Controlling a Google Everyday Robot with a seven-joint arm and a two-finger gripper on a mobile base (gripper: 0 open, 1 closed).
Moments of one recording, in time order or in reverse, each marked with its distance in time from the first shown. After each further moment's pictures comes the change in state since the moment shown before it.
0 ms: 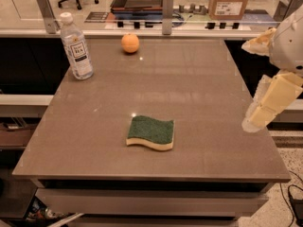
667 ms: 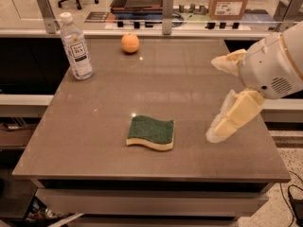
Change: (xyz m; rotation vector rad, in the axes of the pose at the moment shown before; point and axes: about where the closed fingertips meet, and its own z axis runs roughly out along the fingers) arm -0.038 0.025 0.045 -0.088 -0.250 0.043
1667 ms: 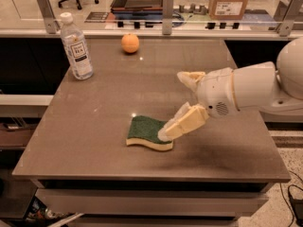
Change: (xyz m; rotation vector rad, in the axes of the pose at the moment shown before) arm -0.030 -0.009 0.095 0.002 -0.342 0.098
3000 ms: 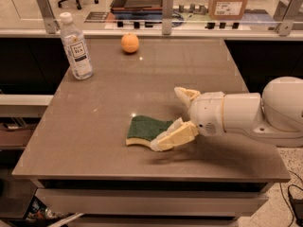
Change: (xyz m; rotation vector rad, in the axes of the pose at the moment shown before) arm 0.032 0.003 0.037 0.034 -0.108 0.070
